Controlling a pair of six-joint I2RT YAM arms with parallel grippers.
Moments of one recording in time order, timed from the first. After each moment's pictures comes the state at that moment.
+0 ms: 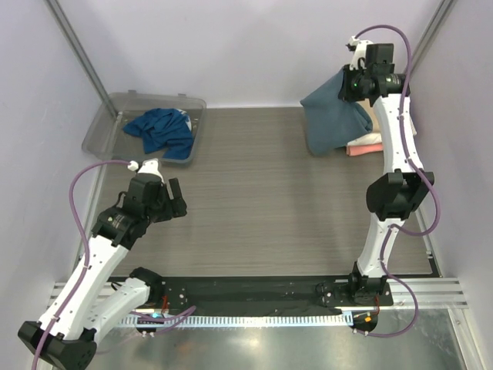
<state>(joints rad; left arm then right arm) -0.40 0.80 0.90 -0.87 -0.20 -0.49 0.02 2.02 2.29 -0.88 -0.12 -0.08</state>
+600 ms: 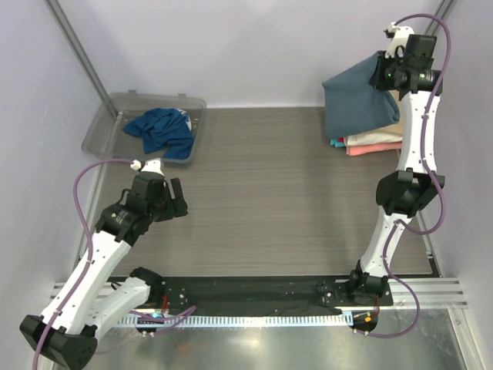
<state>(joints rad) -0.40 0.83 0.90 -0.87 -0.20 -0.49 -0.17 2.09 2.49 -0.89 -0.22 -0.15</state>
